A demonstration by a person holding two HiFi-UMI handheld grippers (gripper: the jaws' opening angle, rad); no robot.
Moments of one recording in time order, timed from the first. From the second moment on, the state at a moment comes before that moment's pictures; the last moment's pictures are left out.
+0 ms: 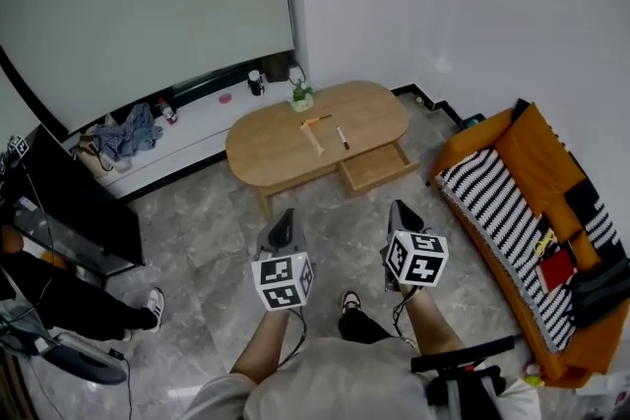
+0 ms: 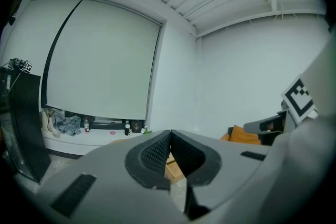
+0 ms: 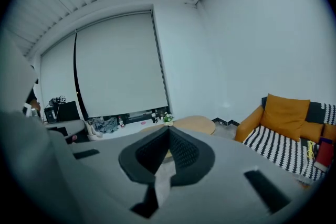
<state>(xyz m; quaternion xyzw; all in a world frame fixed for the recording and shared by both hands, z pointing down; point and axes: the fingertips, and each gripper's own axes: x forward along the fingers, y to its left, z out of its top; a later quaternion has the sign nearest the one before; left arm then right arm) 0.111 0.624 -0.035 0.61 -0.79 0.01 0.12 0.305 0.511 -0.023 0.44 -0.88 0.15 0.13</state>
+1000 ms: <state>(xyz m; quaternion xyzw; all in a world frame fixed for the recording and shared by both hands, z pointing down) 0.044 0.376 -0.003 0.58 -0.80 0.05 0.16 0.219 0.242 0.022 0.38 -0.88 0.19 0.18</state>
